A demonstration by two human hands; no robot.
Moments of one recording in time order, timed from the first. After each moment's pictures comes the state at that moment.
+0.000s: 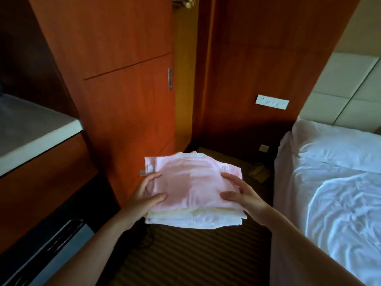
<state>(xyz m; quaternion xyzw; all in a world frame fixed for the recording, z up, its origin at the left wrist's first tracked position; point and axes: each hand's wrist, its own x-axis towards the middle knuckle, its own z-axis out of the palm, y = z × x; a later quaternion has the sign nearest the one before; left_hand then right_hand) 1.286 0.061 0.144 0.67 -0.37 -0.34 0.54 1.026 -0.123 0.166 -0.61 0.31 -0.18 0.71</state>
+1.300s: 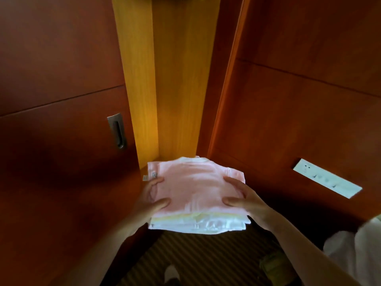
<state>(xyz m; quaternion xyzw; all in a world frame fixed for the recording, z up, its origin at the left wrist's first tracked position) 1.481 -0.562 0.127 0.73 -0.25 -0.28 0.57 1.281 -0.802 0.165 -0.67 0.28 -0.06 0.68</state>
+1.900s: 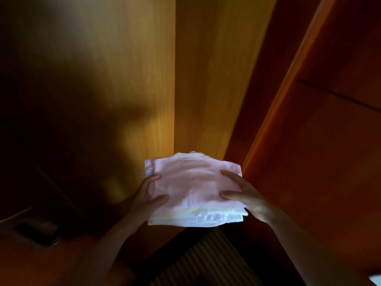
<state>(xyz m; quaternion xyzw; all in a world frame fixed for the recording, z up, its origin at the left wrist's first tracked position) 1.710 -0.787 0.105 0.72 -0.15 -0.17 0.65 1.584 -1.063 0.148 -0.72 0.19 0.02 0.67</state>
